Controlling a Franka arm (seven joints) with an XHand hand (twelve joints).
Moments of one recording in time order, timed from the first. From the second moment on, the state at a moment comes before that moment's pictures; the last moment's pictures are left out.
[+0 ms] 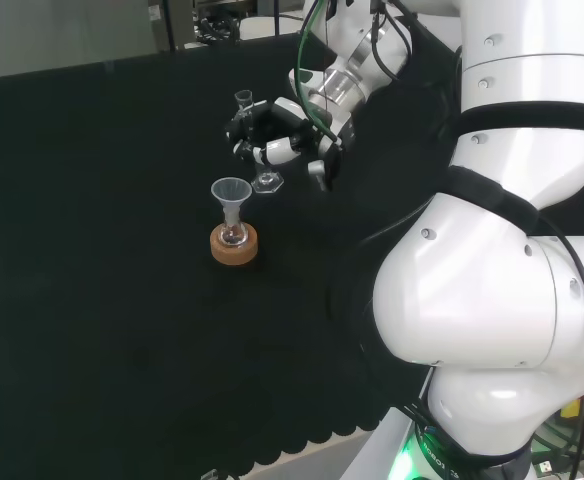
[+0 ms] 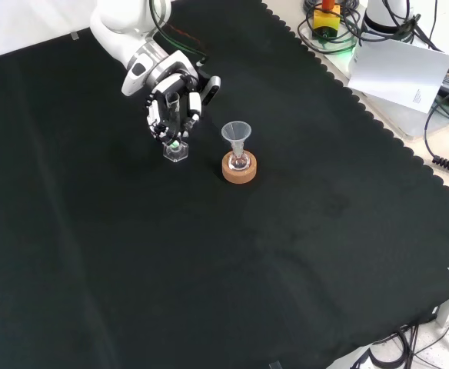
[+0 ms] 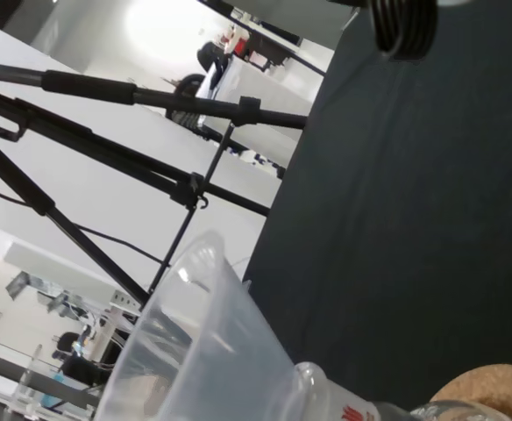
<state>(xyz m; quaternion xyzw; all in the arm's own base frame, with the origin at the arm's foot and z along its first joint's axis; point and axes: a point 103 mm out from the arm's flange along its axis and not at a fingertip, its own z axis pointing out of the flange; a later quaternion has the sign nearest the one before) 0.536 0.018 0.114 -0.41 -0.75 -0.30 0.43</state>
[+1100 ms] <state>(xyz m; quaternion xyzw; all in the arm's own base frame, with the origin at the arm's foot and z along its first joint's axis) 0.544 0.023 0.104 -0.41 -0.74 -0.31 0.43</state>
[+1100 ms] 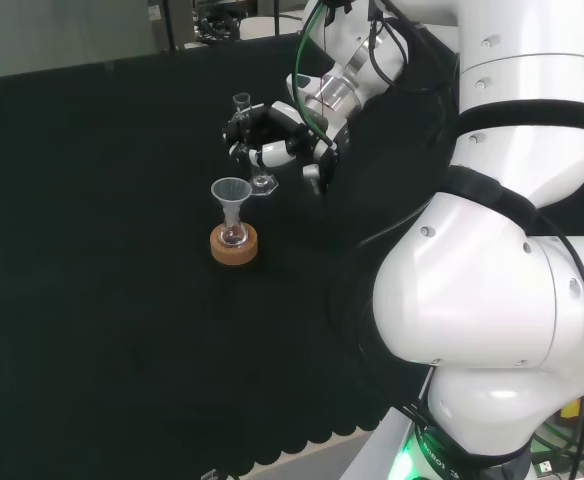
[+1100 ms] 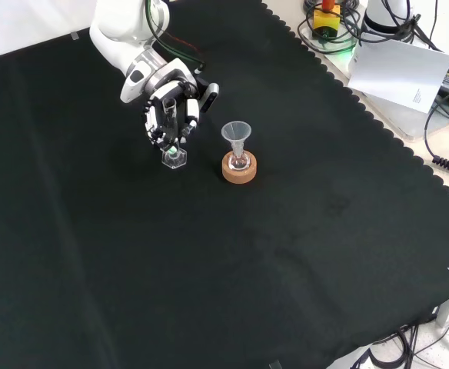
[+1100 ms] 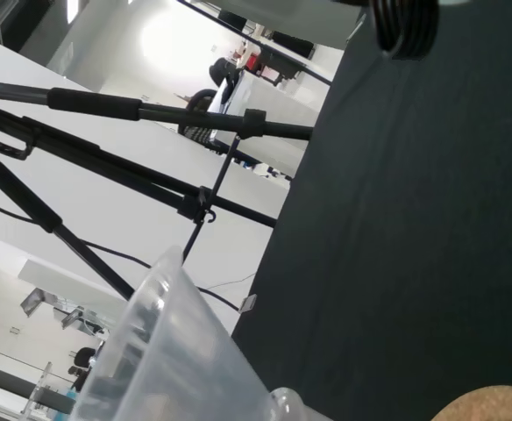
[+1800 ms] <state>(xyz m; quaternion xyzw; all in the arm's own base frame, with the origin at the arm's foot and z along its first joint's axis) 0.543 0.021 0.093 -0.42 -0.73 -0.32 0.44</state>
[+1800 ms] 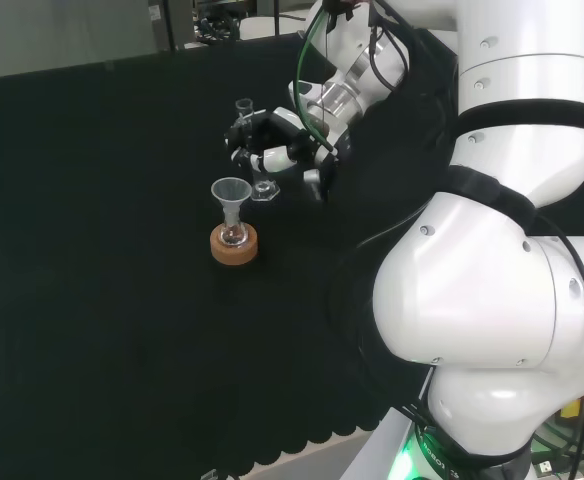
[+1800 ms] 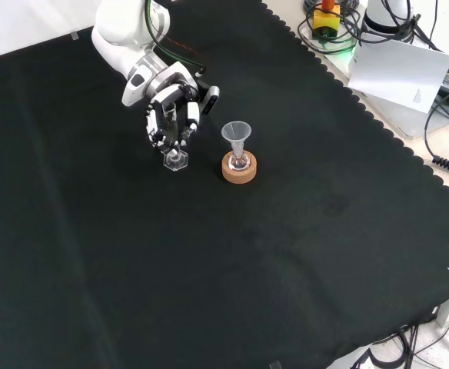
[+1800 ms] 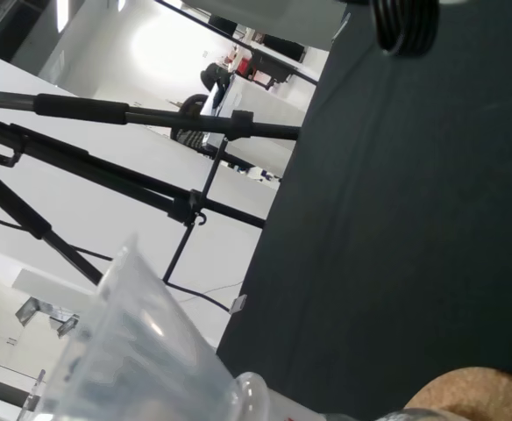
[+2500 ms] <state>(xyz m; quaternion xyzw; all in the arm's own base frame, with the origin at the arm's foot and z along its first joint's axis) 0.539 0.019 0.088 -0.43 -0.73 -0.32 0.43</state>
